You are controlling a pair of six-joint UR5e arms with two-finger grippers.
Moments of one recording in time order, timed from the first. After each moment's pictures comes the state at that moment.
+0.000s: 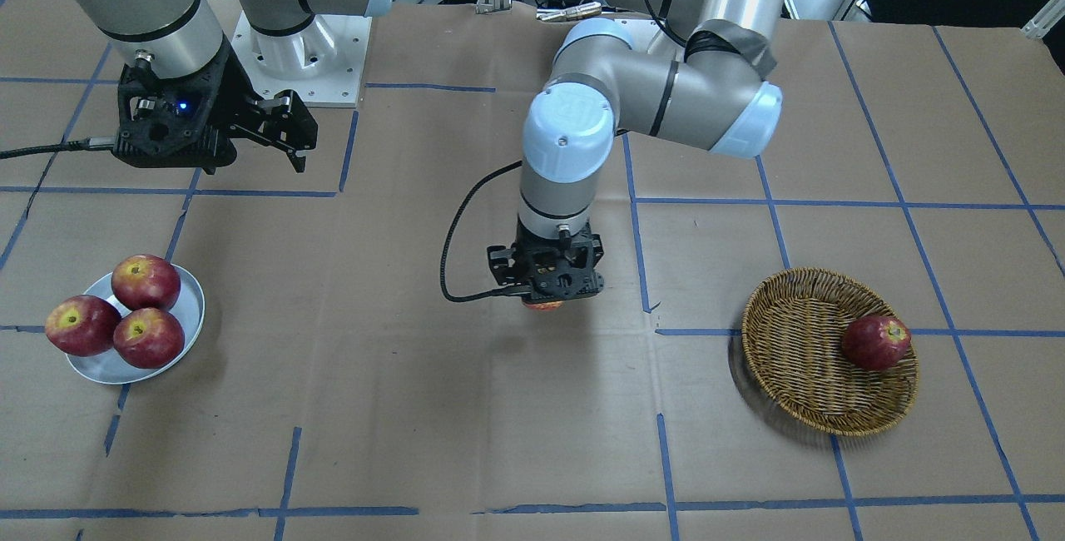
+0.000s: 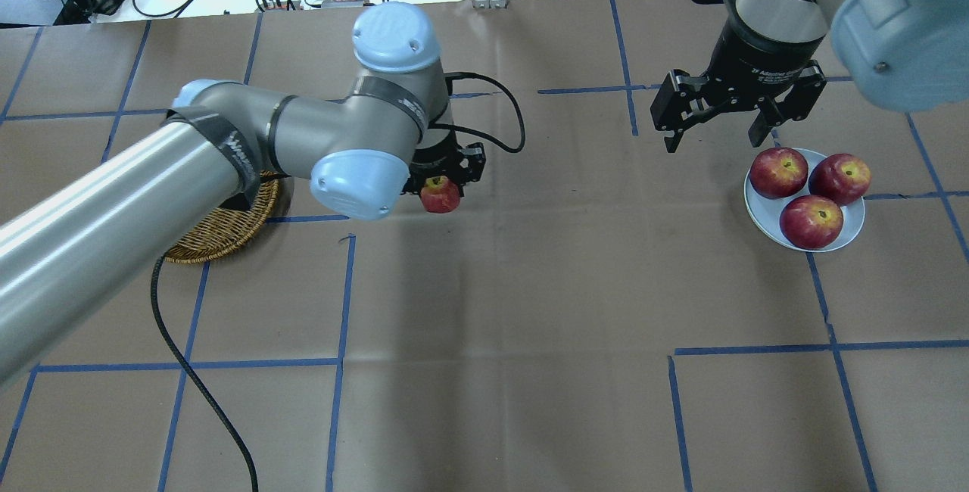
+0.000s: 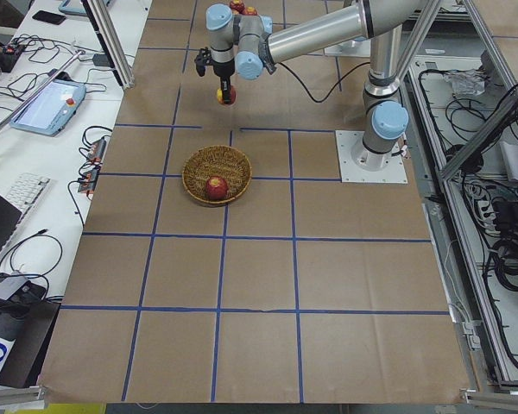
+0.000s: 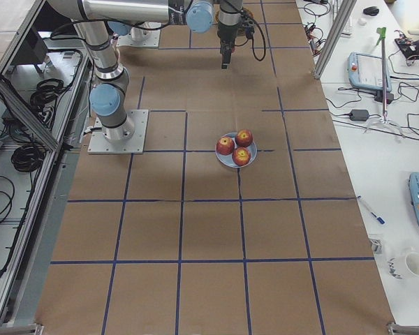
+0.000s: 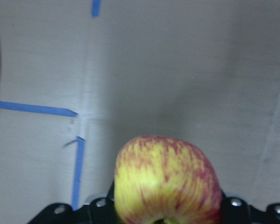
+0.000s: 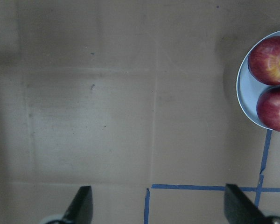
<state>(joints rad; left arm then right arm) -1.90 -1.96 -1.72 -1.01 1.57 -0.47 1.56 -1.55 1.62 -1.58 -1.56 -0.05</state>
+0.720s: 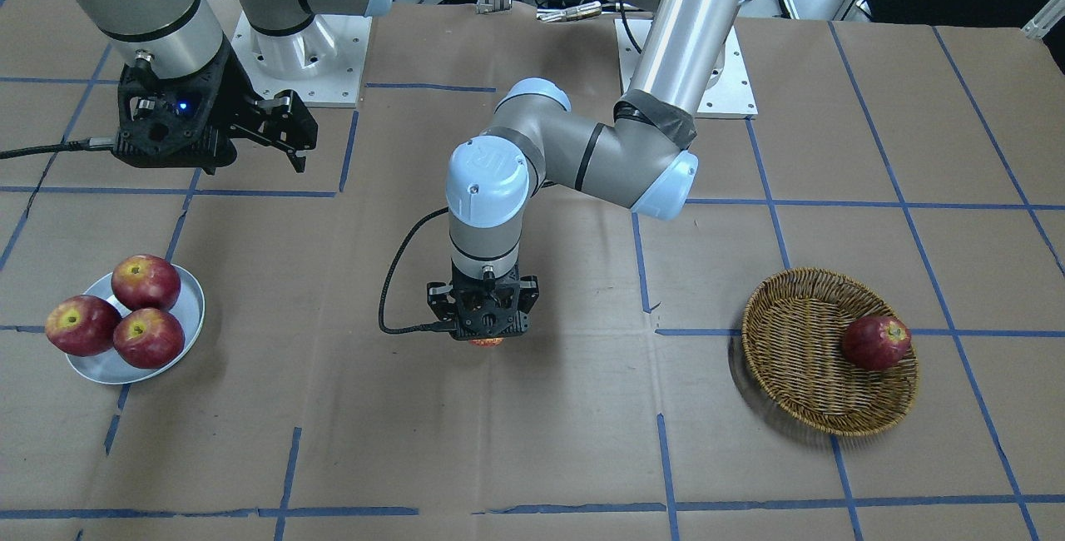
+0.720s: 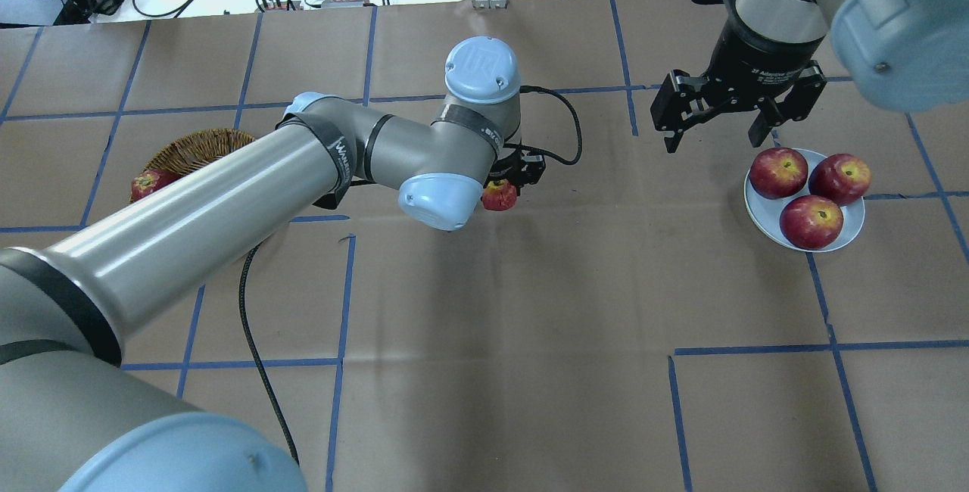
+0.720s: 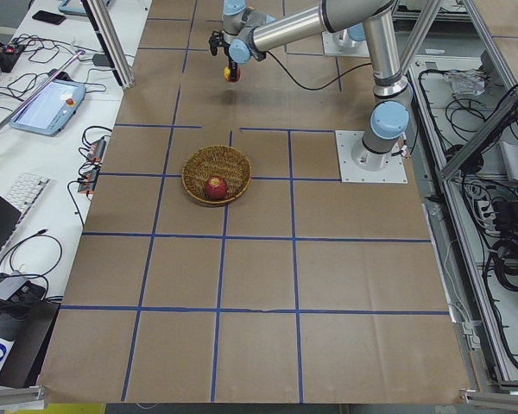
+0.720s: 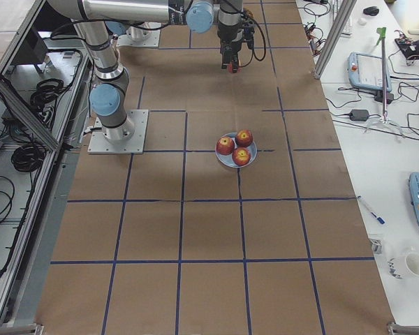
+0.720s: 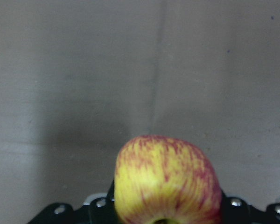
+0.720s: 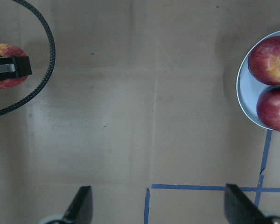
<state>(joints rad) -1.97 -2.12 -1.62 -0.90 1.57 -0.49 1.56 -1.55 1.62 -1.58 -1.56 -0.05</state>
